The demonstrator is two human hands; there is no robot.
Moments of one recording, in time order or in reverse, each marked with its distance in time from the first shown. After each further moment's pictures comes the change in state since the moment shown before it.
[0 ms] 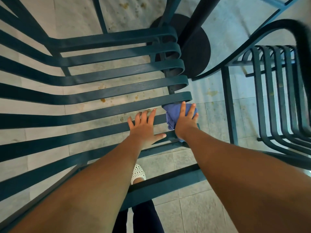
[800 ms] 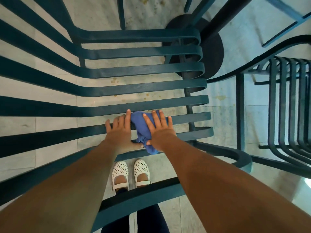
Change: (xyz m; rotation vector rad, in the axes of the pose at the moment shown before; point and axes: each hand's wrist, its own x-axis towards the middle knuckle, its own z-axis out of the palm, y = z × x) left_hand -0.051 -0.113 -0.005 0.027 0.059 -0.149; right_hand -0.054 -0.106 0.016 -0.374 -0.039 -0.534
